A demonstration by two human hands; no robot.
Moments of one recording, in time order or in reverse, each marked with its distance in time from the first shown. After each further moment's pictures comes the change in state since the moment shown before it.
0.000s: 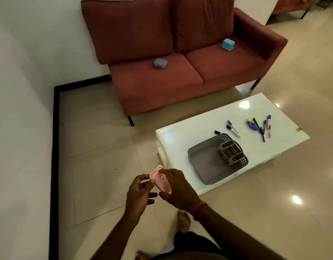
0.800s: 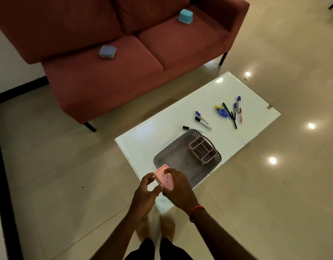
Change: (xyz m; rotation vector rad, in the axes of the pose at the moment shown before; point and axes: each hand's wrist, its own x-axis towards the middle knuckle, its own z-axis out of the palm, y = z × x) left_hand 0.125 0.017 0.197 0.329 -0.345 -0.054; right_hand 0.043 0.201 -0.045 0.229 0.207 0.449
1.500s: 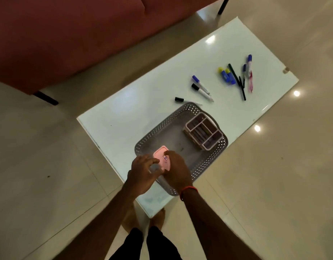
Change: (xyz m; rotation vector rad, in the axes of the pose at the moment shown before) left_hand 0.199 -0.078 0.058 0.600 -0.166 0.230; right_hand 0.111 0.155 0.085 -0.038 -0.029 0.221
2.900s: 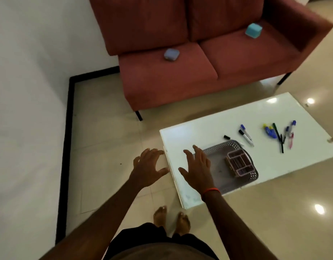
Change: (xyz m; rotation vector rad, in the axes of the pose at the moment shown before) left_hand -0.251 0.036 -0.175 0.337 0.372 -0.137; right_hand -0.158 -0.220 -0.098 -0.467 0.021 -0.477
